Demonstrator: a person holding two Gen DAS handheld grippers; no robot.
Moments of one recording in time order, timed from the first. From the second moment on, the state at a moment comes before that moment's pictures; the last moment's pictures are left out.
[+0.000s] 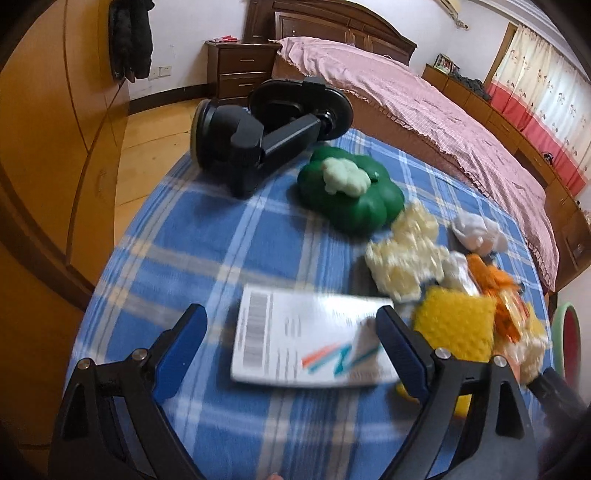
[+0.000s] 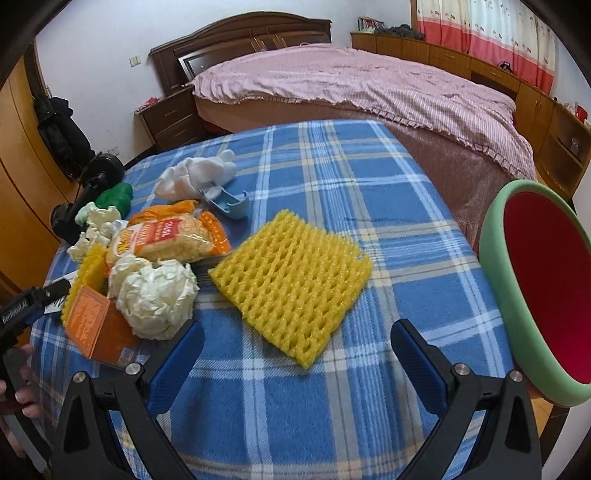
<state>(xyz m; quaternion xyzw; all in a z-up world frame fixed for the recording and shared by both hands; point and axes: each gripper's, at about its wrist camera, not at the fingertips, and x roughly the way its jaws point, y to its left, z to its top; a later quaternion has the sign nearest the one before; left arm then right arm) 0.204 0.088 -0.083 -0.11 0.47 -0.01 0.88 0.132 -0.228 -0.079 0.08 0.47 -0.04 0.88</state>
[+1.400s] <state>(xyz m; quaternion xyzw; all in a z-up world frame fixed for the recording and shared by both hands) 0.116 0.122 -0.091 -0.07 0.50 0.10 0.86 0.073 -0.248 -0.055 0.09 0.42 -0.01 0.90</state>
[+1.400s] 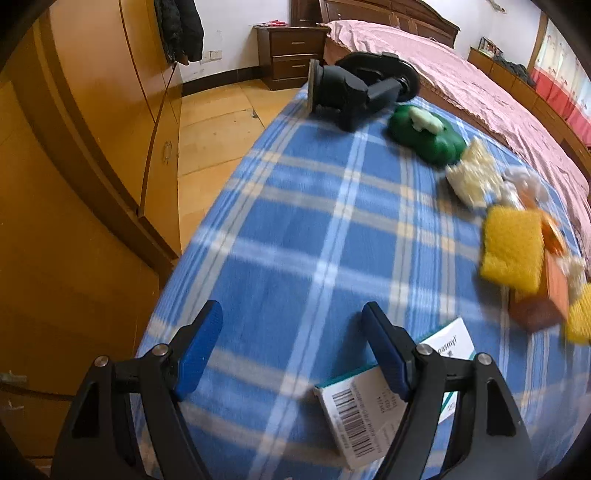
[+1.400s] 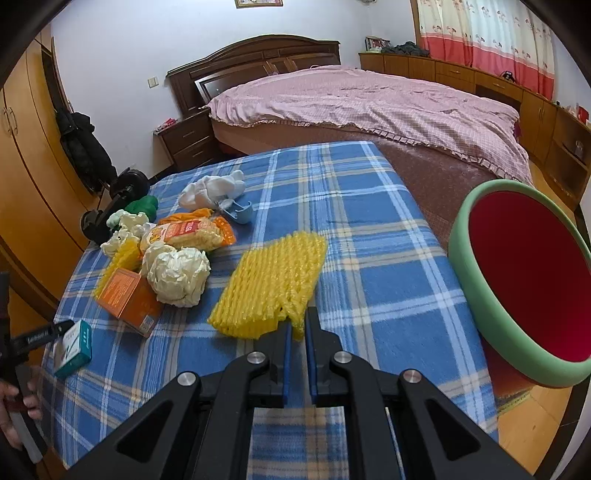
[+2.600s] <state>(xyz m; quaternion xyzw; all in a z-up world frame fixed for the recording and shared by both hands) 0.034 0.029 -0.084 0.08 0.50 -0.14 0.85 -0.004 -0.255 -0.025 0.10 0.37 -0.01 0.92</state>
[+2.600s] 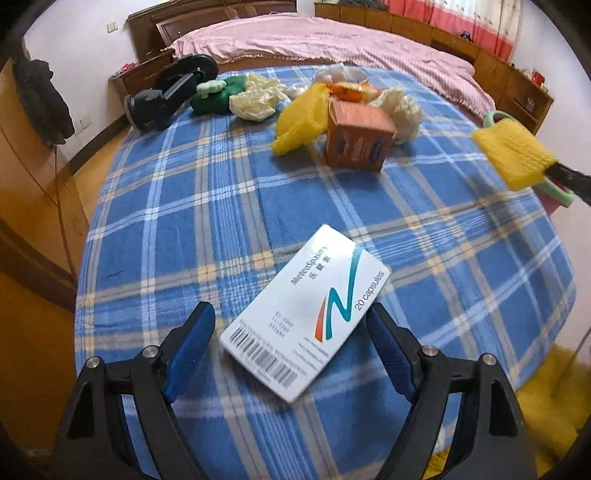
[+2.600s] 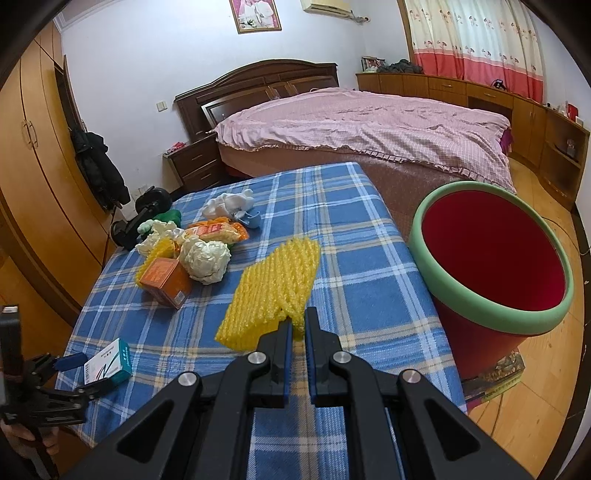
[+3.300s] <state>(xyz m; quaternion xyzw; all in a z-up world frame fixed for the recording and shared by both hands) 0.068 0.023 -0.056 -0.03 0.48 -0.14 0.87 0.007 -0.271 -0.007 0.10 0.36 -0.01 0.93</state>
